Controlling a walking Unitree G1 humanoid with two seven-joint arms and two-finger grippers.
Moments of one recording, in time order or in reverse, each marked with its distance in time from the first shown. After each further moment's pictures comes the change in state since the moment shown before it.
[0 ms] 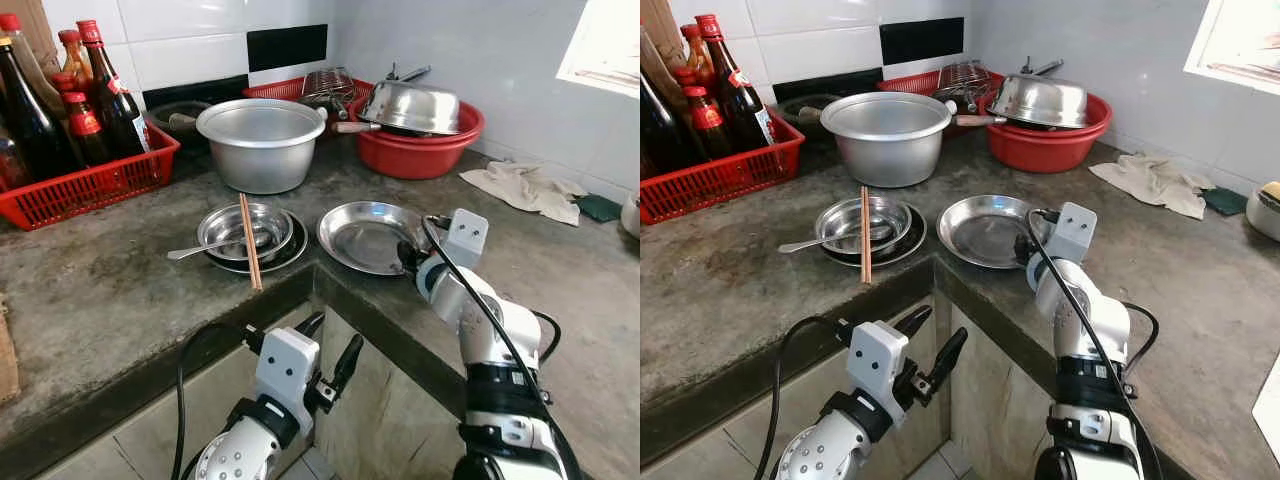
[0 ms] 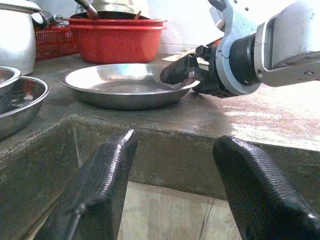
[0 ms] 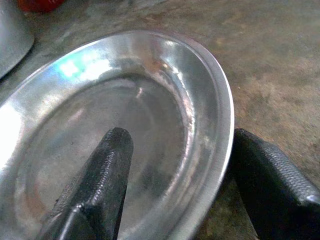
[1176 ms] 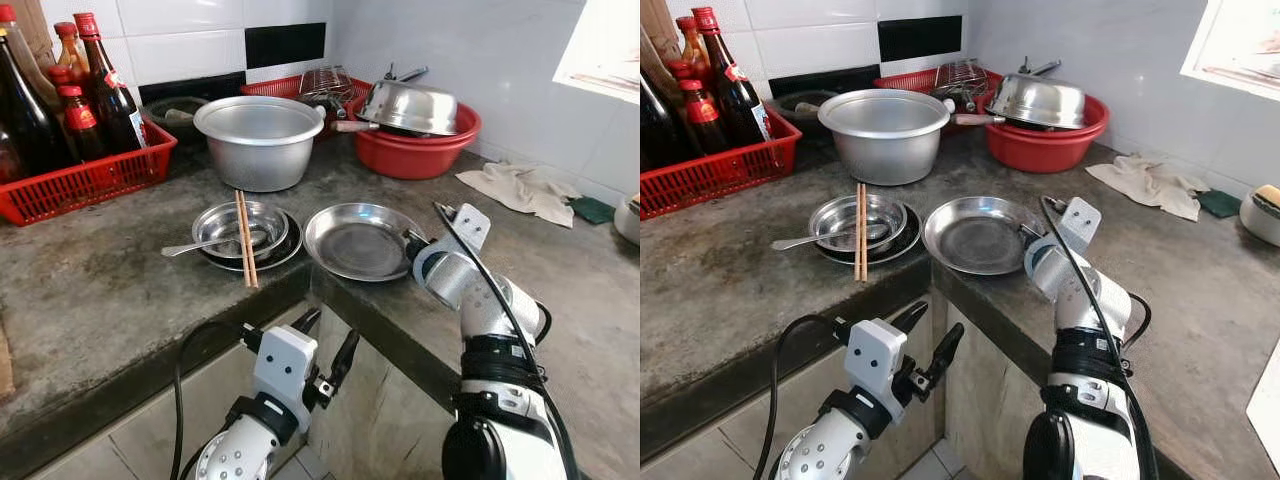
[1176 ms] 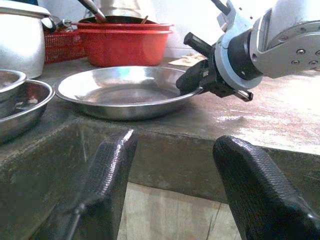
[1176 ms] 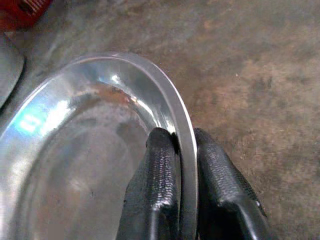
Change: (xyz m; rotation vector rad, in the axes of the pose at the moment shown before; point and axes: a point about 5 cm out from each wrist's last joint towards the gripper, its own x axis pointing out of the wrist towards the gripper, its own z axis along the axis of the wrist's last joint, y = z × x) left arm 0.000 0.002 0.001 0.021 -0.006 0.035; right arm 0.010 0.000 0.008 0.242 0.088 -0.056
